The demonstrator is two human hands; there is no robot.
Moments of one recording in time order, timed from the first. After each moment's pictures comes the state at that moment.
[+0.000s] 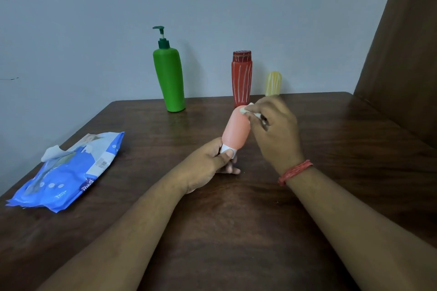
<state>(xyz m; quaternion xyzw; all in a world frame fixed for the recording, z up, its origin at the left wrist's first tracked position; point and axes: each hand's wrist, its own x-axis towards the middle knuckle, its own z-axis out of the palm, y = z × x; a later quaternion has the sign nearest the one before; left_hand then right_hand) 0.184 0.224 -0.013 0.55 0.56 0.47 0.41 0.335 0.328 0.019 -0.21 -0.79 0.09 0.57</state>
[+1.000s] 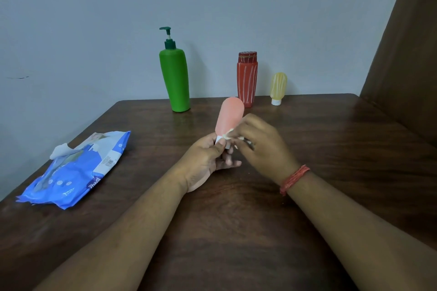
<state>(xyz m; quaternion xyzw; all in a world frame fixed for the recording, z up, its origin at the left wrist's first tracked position) 0.181 0.223 -0.009 0.45 0.47 0.60 0.48 0.326 0.316 0.004 -0.12 -0.89 0.11 0.43</state>
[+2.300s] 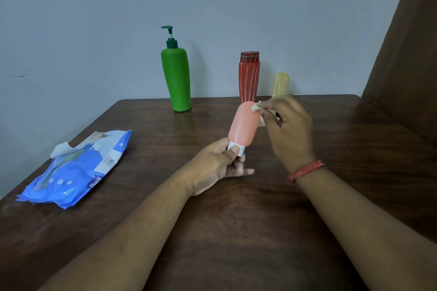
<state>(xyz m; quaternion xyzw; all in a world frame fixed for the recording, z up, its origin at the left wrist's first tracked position) 0.187 0.222 -0.014 0.49 0.45 0.54 0.51 0.337 0.333 0.020 -0.23 -0.76 0.12 0.60</state>
